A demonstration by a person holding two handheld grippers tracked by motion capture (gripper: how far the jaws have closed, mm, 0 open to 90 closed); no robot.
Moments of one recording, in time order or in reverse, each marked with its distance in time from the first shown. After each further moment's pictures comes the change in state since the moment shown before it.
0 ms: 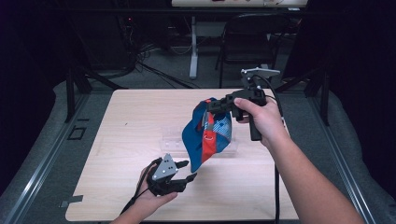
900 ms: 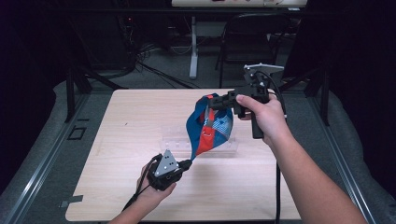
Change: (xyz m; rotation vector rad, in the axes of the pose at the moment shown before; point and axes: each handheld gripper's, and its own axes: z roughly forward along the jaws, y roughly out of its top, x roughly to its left) left arm 0.012 0.002 0.002 -0.002 0.091 0.007; right arm 0.010 0.001 -0.008 -0.028 -0.011 -0.030
